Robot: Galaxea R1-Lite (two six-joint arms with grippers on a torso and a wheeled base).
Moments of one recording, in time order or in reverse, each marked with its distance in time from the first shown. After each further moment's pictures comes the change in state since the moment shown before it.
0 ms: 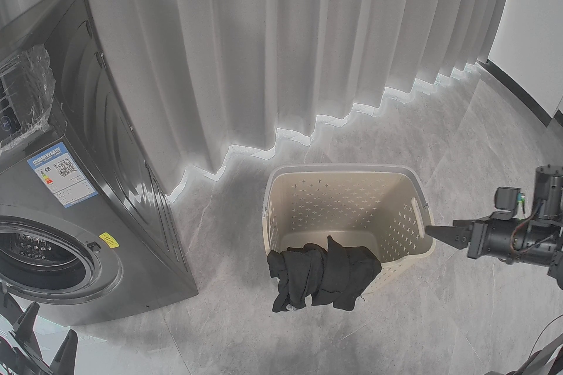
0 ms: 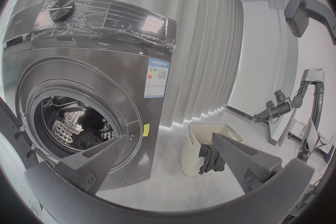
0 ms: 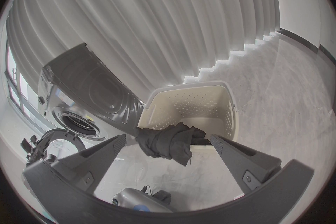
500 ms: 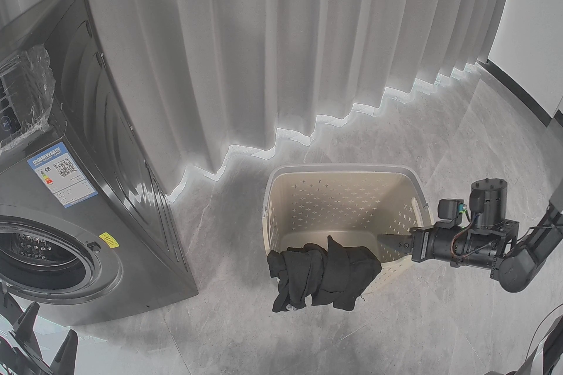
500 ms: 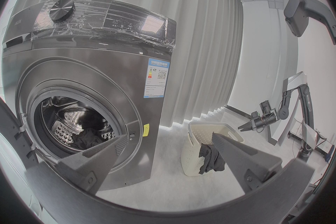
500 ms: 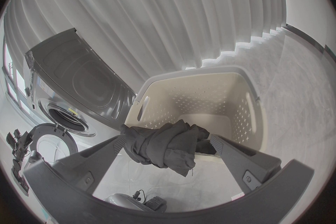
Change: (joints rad) left arm 0.000 0.000 0.000 0.000 0.000 0.003; right arm 0.113 0.438 -0.064 -0.333 -0.089 0.014
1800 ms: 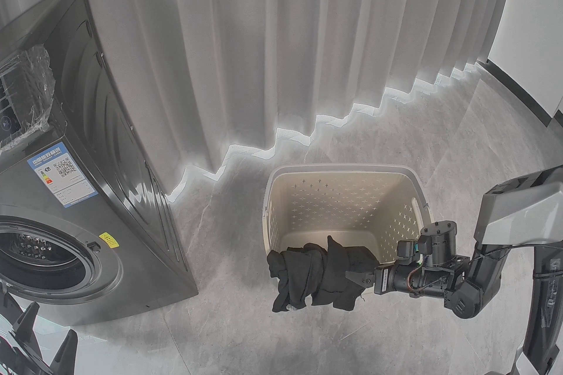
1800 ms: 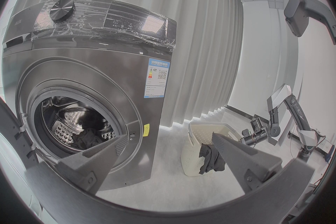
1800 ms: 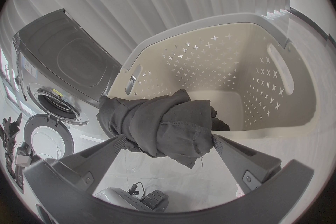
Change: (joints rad) left arm 0.000 0.000 0.000 0.000 0.002 0.000; right arm 0.093 0.397 -0.010 -0.280 -0.042 0.057
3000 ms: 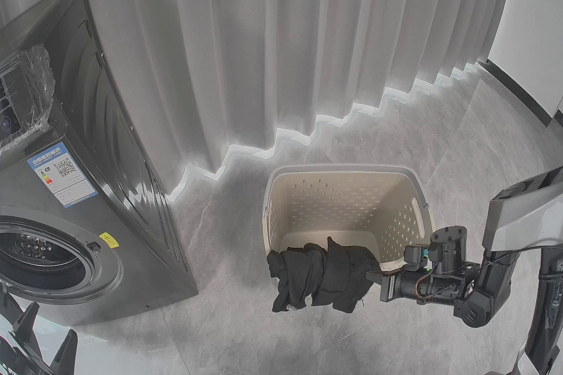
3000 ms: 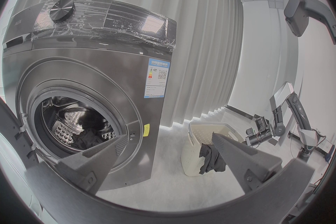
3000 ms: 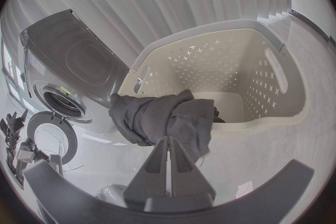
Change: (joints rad) left arm 0.000 0.000 0.000 0.000 0.001 0.001; right arm 0.019 -0.042 0.112 -0.096 0.002 0.000
